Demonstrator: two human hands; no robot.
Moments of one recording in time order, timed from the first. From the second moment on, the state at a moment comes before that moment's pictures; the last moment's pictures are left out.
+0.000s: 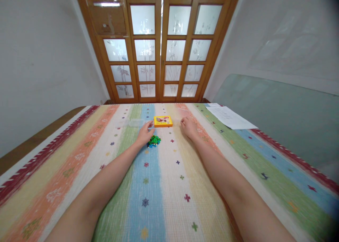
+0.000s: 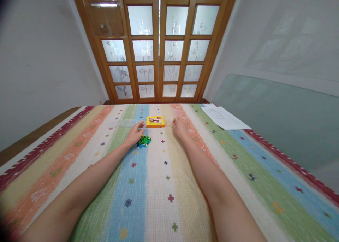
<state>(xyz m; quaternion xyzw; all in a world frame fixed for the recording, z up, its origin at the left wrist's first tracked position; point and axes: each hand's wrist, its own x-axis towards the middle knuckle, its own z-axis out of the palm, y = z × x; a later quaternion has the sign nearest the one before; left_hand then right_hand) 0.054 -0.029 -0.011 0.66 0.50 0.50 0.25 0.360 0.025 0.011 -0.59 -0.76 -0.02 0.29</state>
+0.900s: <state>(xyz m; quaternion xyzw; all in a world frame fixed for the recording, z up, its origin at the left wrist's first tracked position) 0.051 -0.031 -0.014 0.71 0.51 0.42 0.22 0.372 0.027 0.014 -0.56 -0.79 -0.06 0.25</state>
